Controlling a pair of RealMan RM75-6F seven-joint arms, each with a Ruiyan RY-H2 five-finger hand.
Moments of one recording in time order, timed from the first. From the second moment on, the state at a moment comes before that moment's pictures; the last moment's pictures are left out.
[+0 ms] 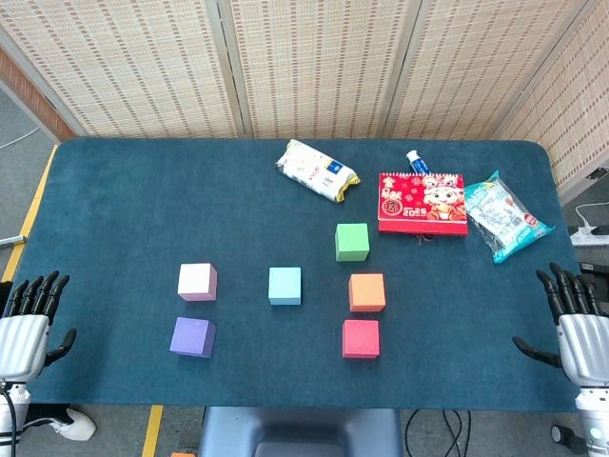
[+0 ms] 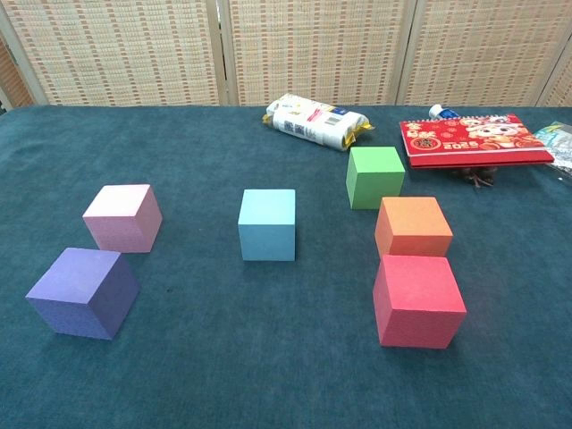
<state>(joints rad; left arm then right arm) -0.12 -1.18 -0.07 -1.57 1.46 1.48 0.16 0.03 -1.12 0.06 -1.58 -1.53 1.55 -0.01</state>
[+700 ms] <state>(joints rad) -0.22 -1.15 -0.09 -1.58 1.53 1.39 0.06 0.01 -1.06 0.06 -1.61 -1.57 1.59 0.04</state>
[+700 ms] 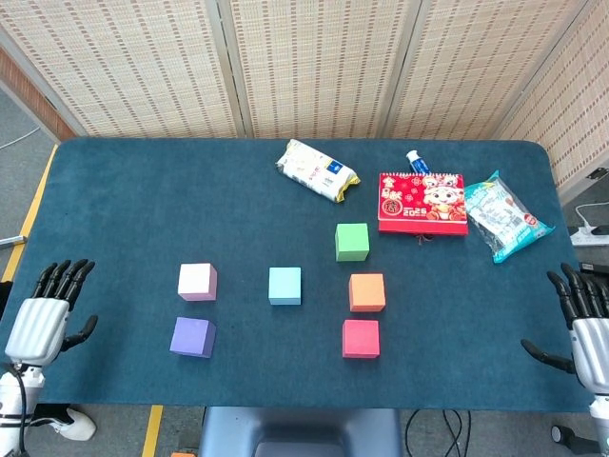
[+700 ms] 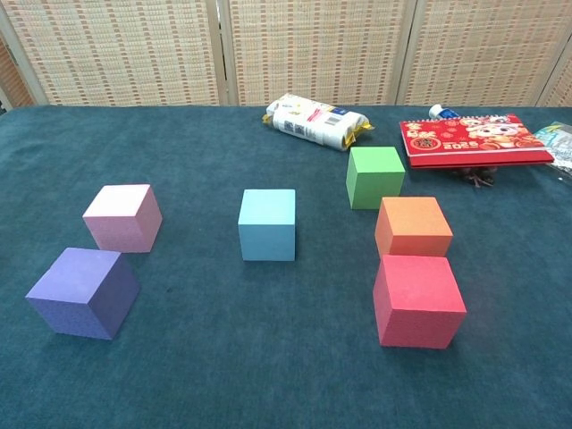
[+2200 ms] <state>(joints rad) -0.72 -1.39 -0.11 -1.25 1.39 0.73 -0.27 0.05 -1.02 0.08 -1.66 -1.54 1.54 0.03</state>
